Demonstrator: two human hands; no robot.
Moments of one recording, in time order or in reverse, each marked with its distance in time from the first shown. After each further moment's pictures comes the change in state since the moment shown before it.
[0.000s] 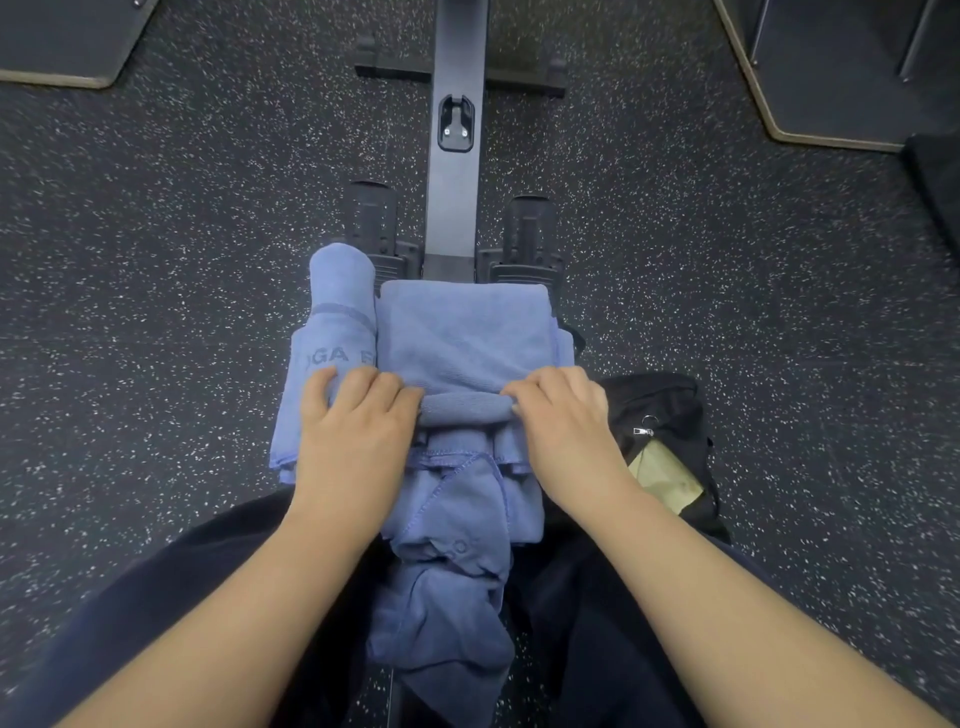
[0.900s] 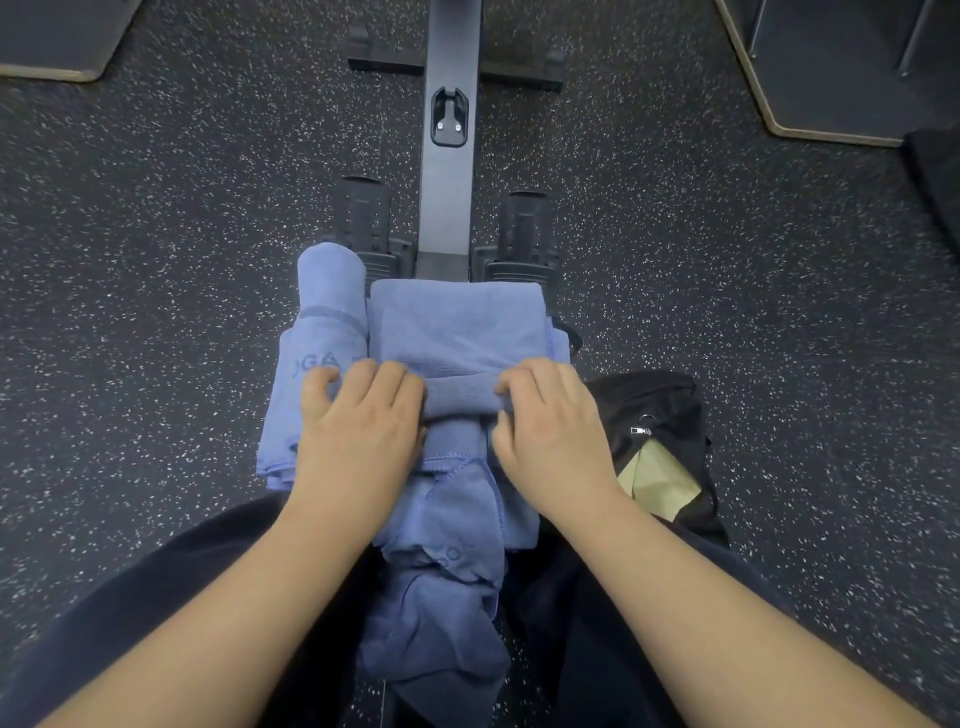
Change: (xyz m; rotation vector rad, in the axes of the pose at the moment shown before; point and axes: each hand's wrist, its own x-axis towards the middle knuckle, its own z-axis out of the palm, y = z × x) left_hand 0.010 0.008 0.002 0.063 -0.133 0.031; right_hand 0.006 -0.012 0.003 0.002 0.201 -0.003
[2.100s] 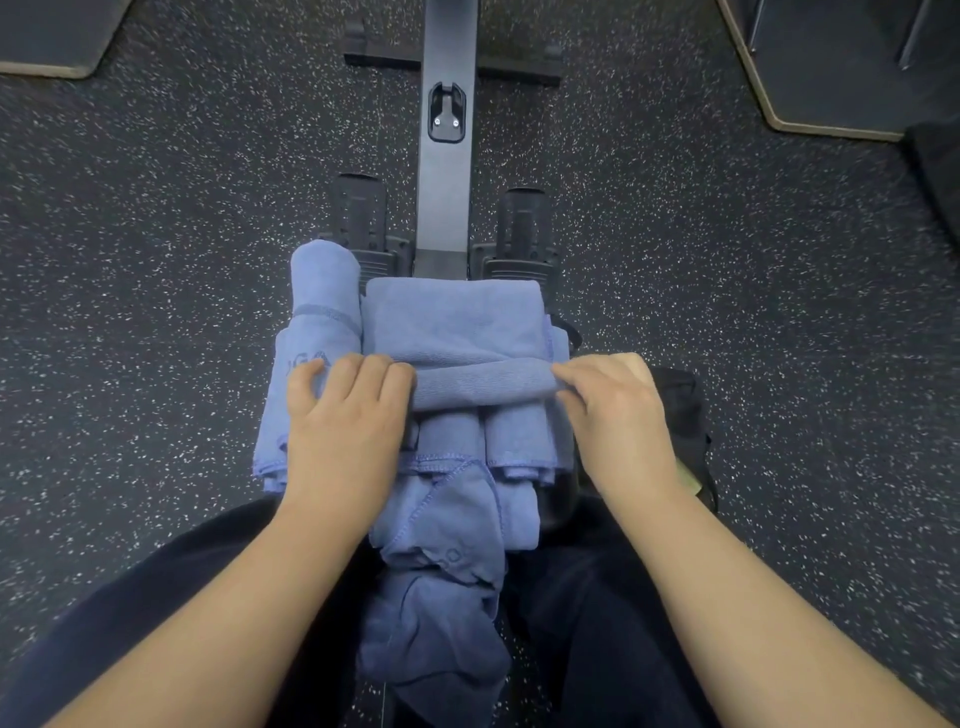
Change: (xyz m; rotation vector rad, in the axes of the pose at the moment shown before) left_hand -0.001 -0.005 0.014 0.031 0.164 -0.071; right_hand 0.002 0.042 -0.022 0.082 -0.007 0.126
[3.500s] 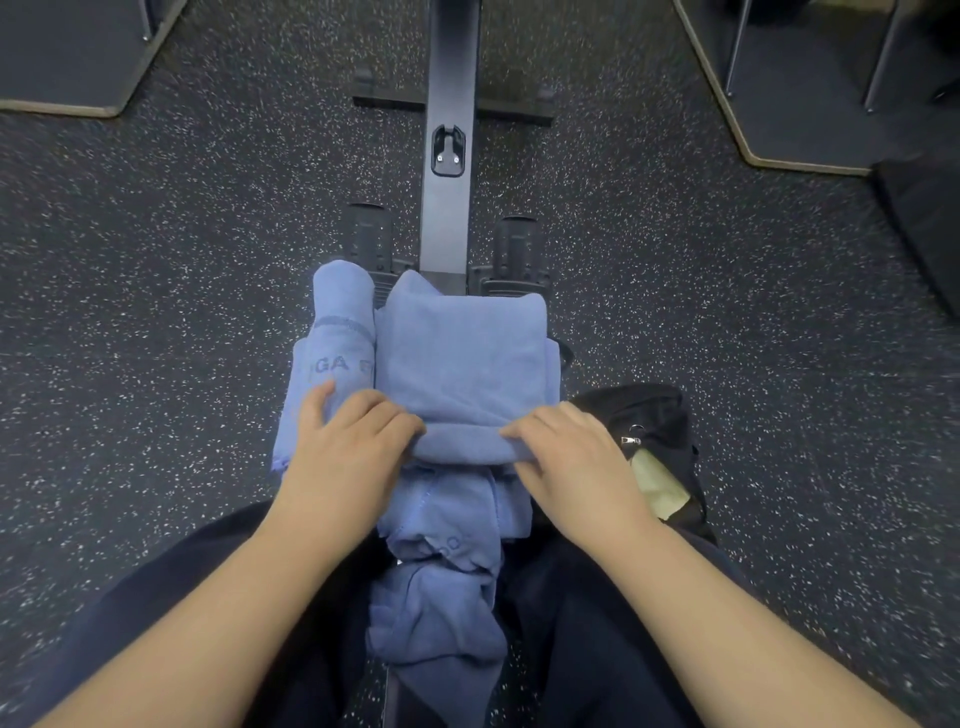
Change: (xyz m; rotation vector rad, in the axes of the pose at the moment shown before) left_hand -0.015 -0.014 -0.033 -0.292 -0.164 0.171; right_hand -0.032 -0.038 -0.021 -0.082 -0.216 -0.206
